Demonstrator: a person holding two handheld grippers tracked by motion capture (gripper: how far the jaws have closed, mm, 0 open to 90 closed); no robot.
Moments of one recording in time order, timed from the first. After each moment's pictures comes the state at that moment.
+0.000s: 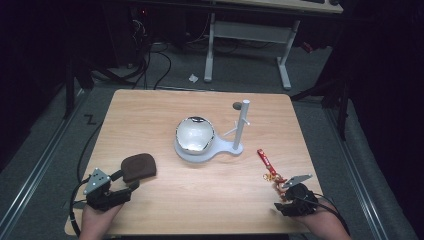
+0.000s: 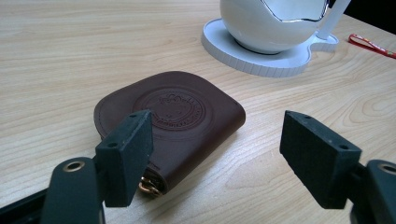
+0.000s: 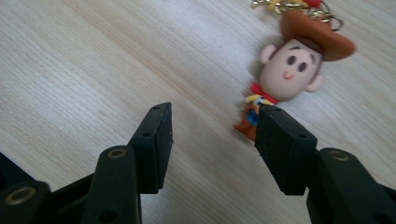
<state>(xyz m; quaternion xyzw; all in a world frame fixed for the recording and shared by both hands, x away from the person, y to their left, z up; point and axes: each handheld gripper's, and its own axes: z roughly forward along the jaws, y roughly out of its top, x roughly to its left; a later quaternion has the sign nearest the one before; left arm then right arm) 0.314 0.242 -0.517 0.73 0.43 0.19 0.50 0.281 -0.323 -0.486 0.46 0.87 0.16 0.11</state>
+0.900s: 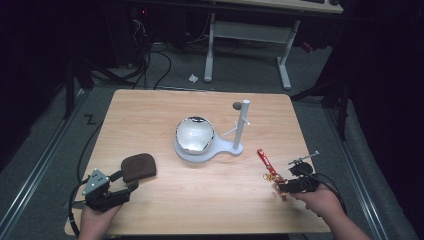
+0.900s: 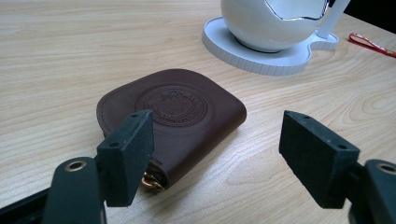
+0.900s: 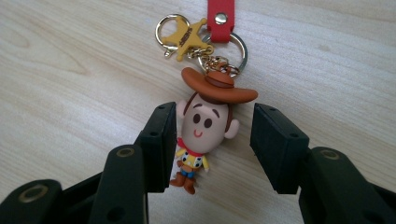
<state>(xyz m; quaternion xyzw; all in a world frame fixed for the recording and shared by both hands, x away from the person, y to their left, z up) 0.312 0.245 -0.517 0.73 0.43 0.19 0.50 0.337 -0.347 -0.480 0.58 0.80 0.16 0.06</state>
